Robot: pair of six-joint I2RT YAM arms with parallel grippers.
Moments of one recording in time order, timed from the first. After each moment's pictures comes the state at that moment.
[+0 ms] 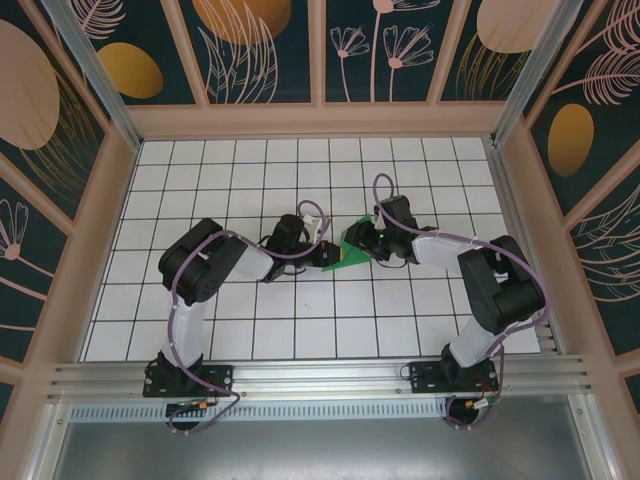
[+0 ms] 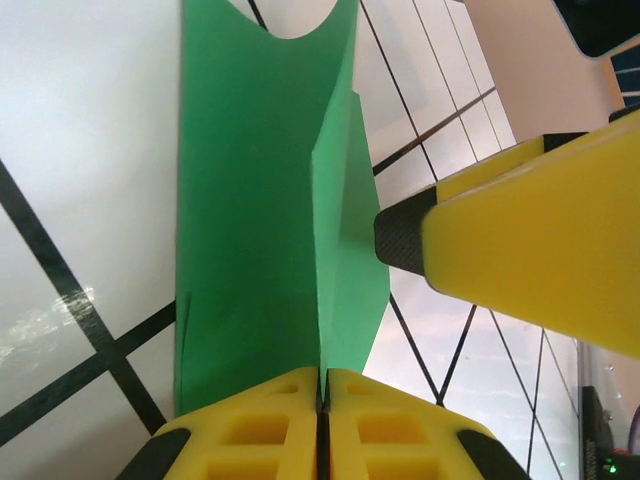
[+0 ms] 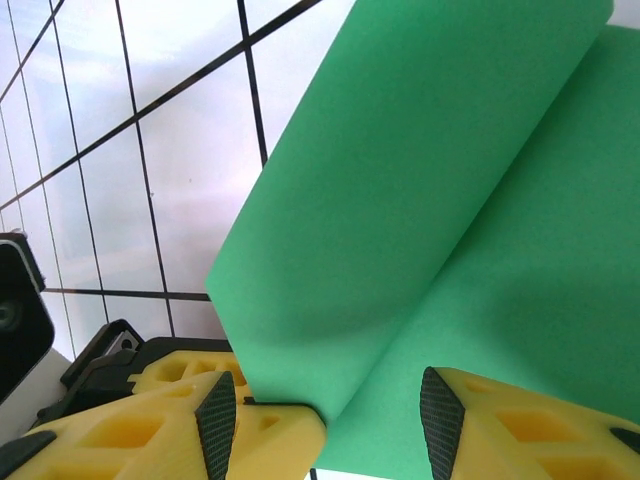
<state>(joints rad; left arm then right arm) -0.65 2.07 0.86 0.67 0.61 -0.71 0.44 1.65 0.80 -0.01 -0.39 0.81</state>
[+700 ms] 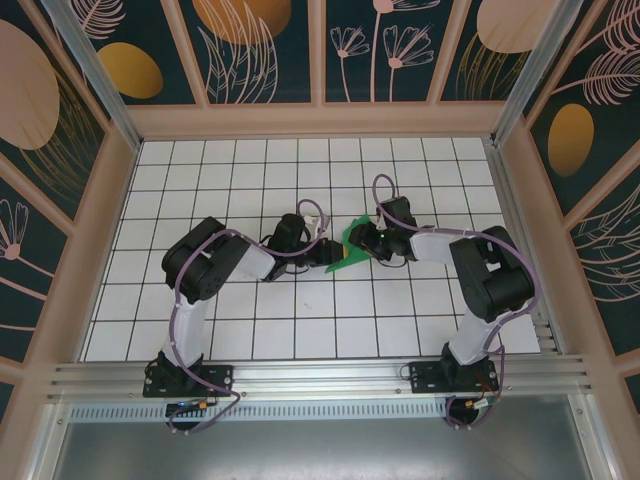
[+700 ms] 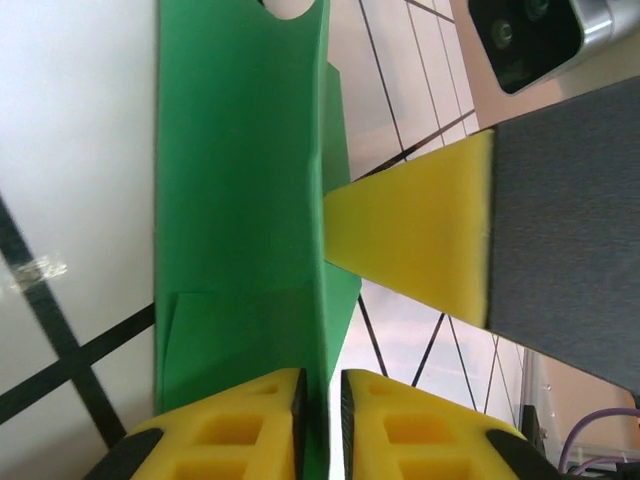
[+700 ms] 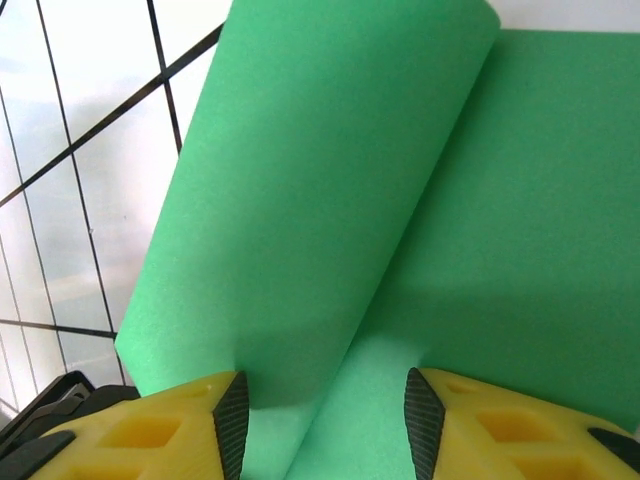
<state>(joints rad) -0.65 2.09 0.88 0.71 0.64 -0.84 0.41 1.74 0.81 0.01 -0.37 0.80</state>
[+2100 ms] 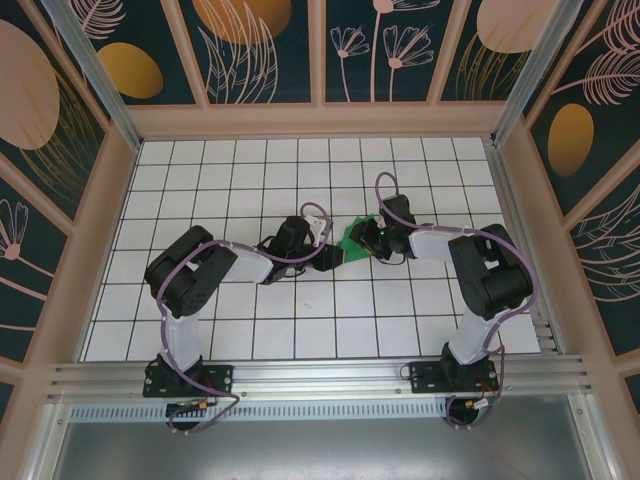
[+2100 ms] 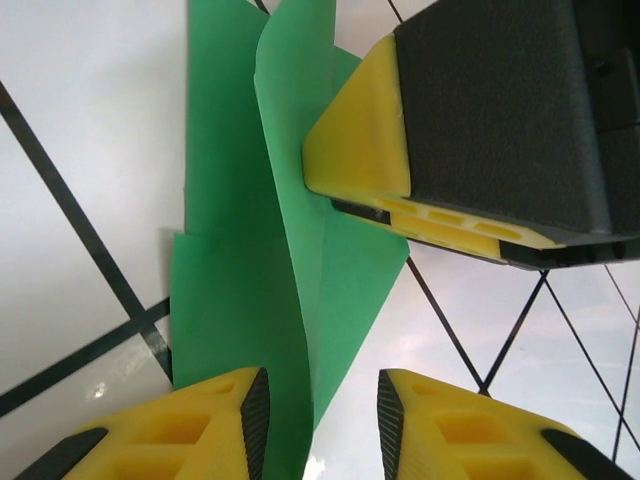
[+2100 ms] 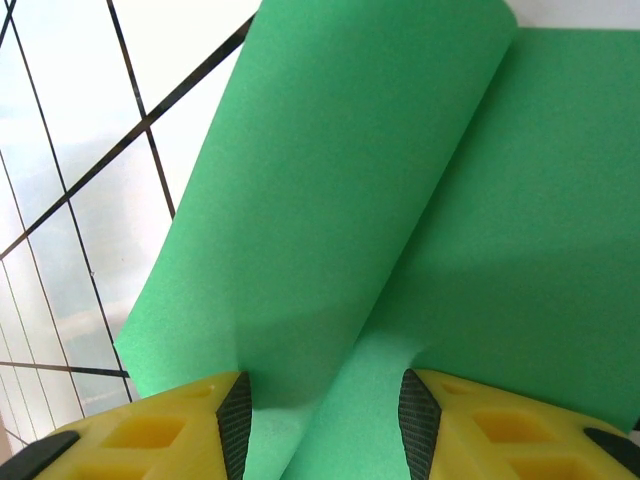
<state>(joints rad) -0.71 1.94 0.85 0.49 0.40 -0.53 0.41 1.76 0.84 0.00 -0.34 0.89</state>
